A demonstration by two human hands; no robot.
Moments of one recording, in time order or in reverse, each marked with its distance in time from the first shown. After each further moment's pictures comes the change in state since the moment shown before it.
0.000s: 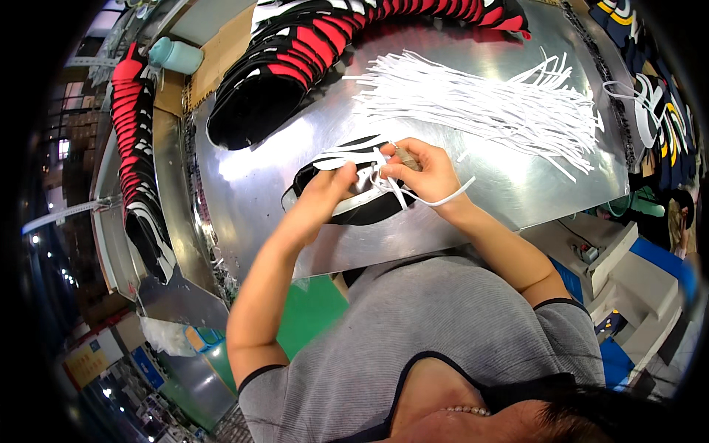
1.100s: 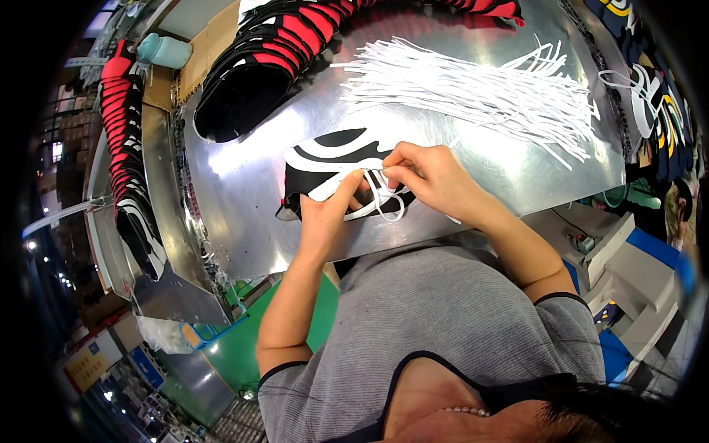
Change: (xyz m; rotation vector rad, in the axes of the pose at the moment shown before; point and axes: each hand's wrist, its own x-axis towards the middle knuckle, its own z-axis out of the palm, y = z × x) left_hand -0.024 -0.010 0.052 -0.279 0.270 0.220; right_hand -0.026 -0.034 -0.015 -0.484 -0.154 -0.106
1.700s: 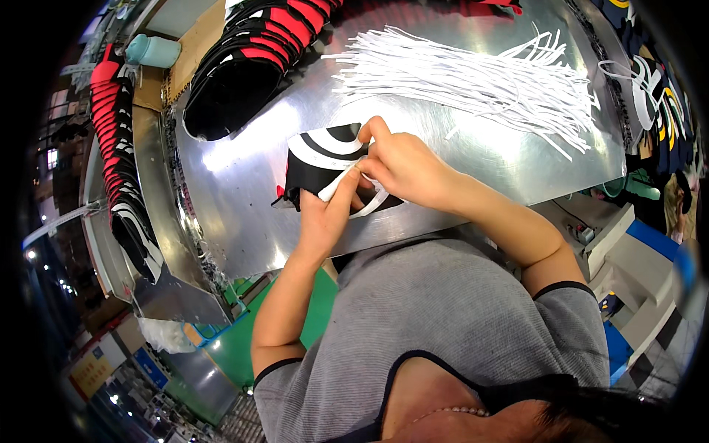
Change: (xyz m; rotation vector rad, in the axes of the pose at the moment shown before) left_hand 0.000 -0.001 0.002 0.081 -0.111 0.101; right_hand 0.027 0.003 0.019 -0.222 -0.064 -0.050
